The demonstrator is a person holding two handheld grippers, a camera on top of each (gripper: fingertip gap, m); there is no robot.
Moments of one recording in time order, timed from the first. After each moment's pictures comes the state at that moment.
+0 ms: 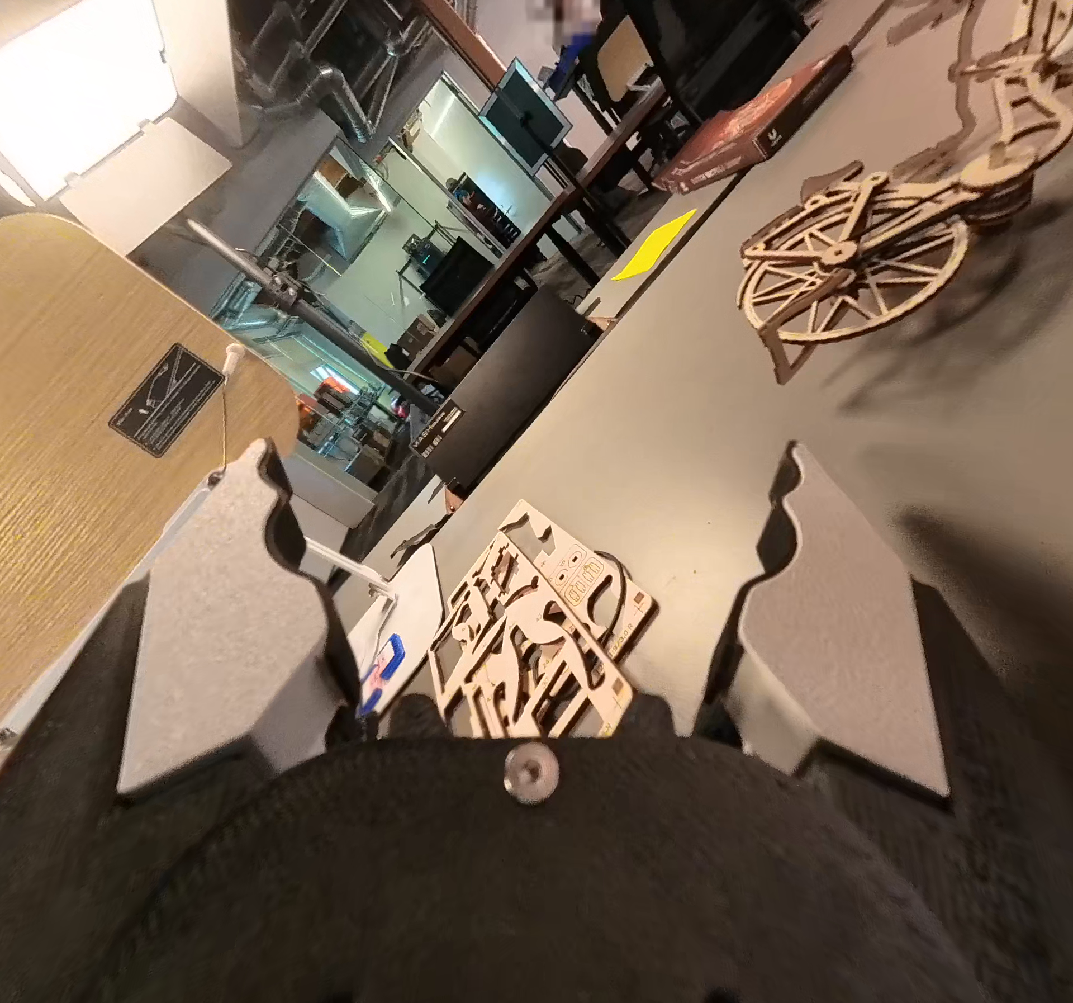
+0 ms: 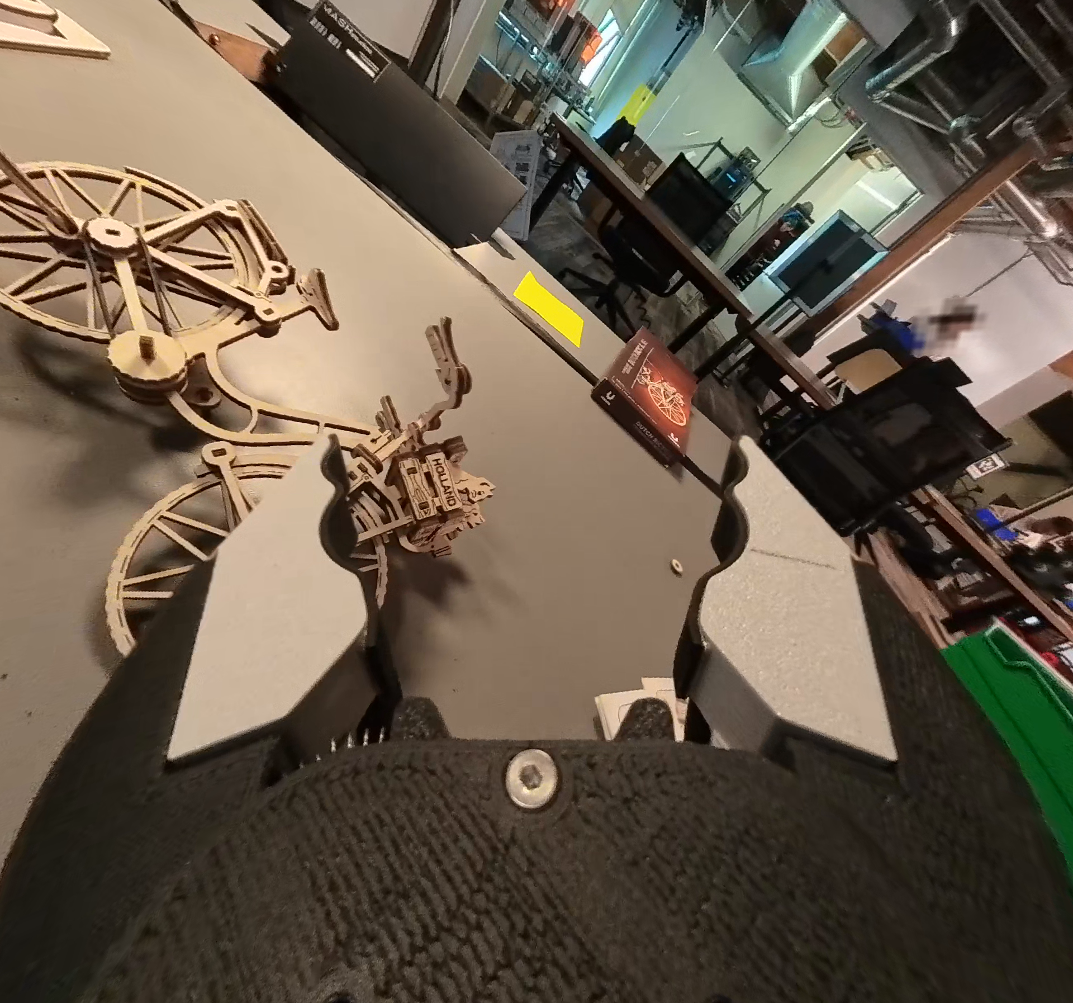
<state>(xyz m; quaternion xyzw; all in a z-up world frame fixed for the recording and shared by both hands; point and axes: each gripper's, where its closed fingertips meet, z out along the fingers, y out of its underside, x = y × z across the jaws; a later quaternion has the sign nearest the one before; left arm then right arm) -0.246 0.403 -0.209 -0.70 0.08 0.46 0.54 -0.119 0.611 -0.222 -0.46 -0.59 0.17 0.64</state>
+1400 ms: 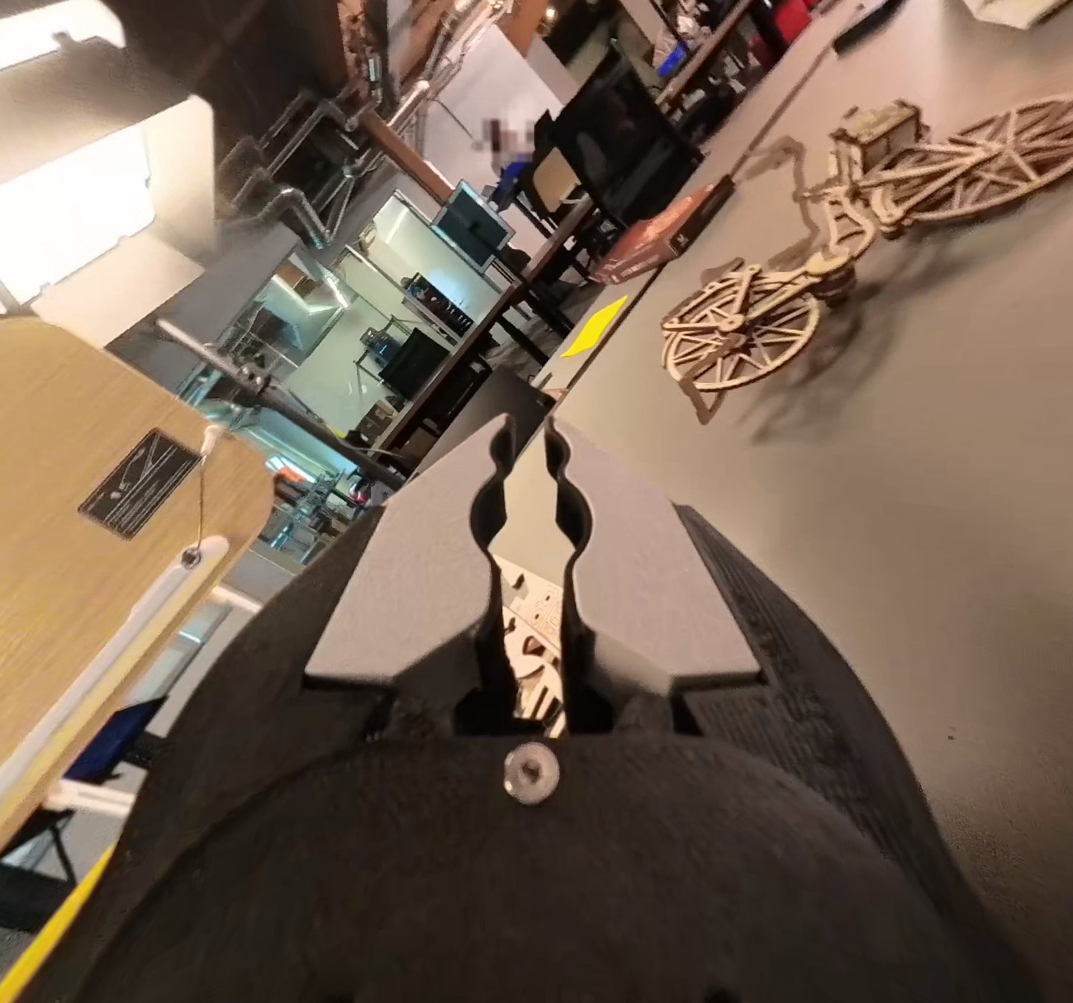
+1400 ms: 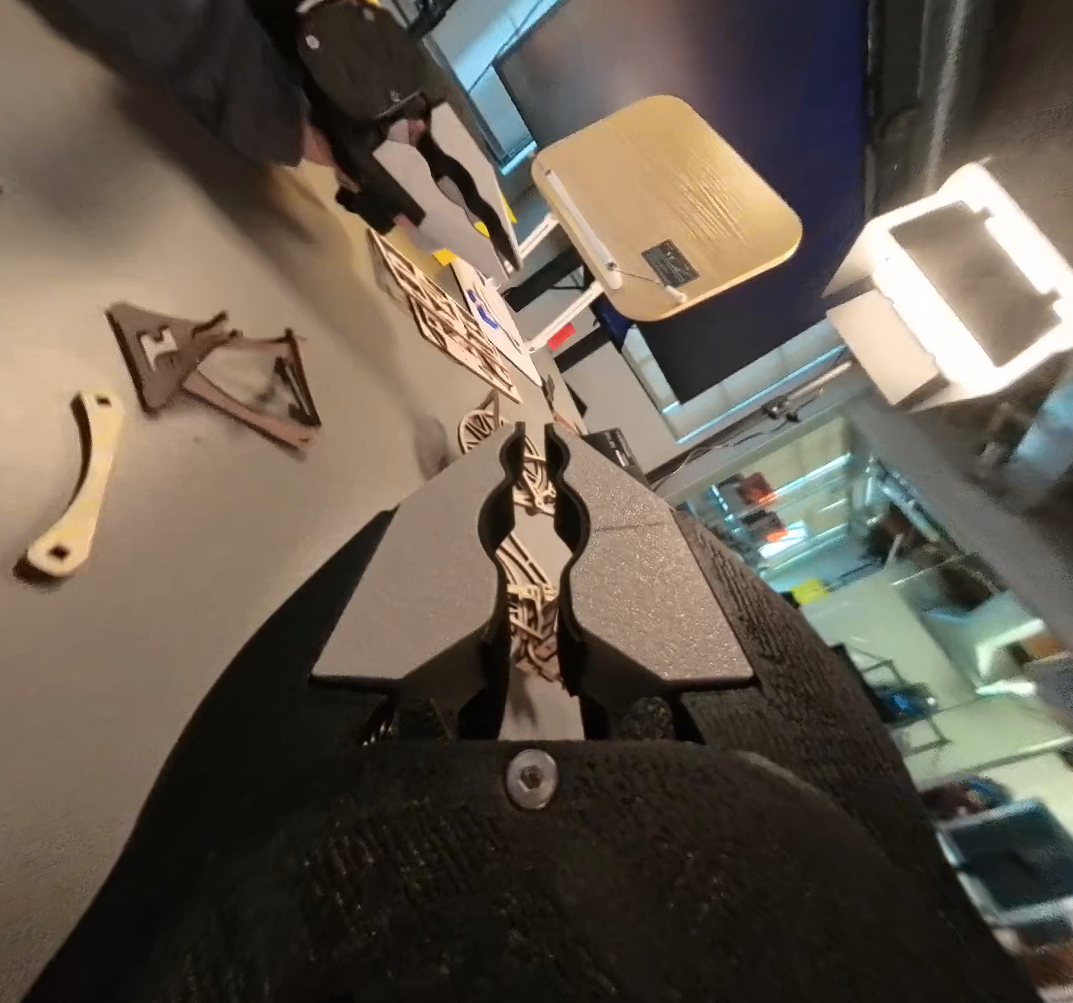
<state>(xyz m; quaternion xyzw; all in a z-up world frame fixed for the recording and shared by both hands) -0.212 0.399 -0.200 -0.67 0.15 0.42 0.59 -0.053 0.495 -0.199 -0.04 -0.69 0.37 0.62</state>
